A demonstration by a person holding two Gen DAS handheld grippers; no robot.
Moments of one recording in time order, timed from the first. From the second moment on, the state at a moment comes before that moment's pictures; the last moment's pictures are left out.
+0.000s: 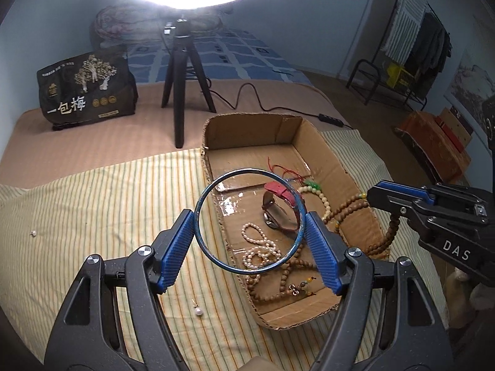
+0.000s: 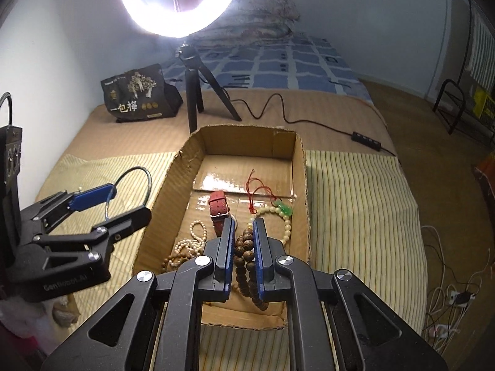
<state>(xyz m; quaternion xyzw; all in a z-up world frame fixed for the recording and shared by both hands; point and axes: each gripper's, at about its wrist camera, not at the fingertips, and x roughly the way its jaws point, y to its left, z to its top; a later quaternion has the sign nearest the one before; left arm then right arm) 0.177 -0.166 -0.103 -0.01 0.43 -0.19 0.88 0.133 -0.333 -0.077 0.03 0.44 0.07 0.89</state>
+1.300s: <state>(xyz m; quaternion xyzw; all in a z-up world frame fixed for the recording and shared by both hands) 0.165 -0.137 -0.080 -0.01 0.42 -0.18 0.89 0.122 -0.322 -0.056 0.01 0.44 0.02 0.90</state>
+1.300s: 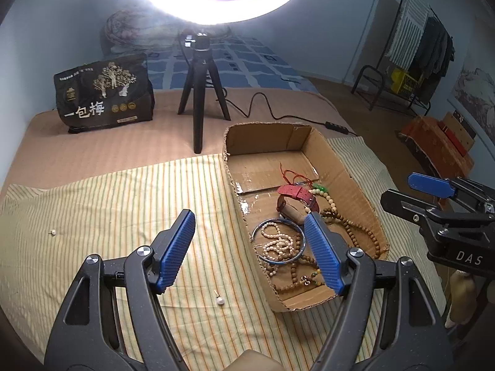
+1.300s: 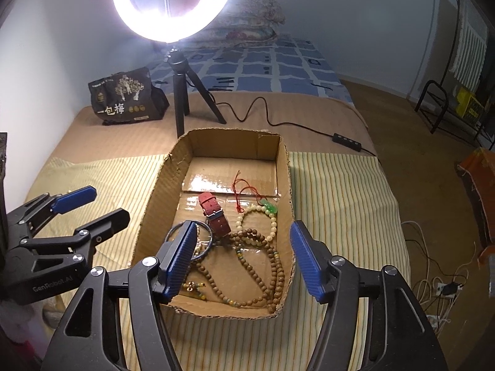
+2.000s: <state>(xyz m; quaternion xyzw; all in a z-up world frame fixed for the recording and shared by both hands) 0.156 -0.083 -0.072 -0.01 0.40 -0.15 0.90 0.099 -0.275 -0.025 -0.03 0.39 0.04 0.92</state>
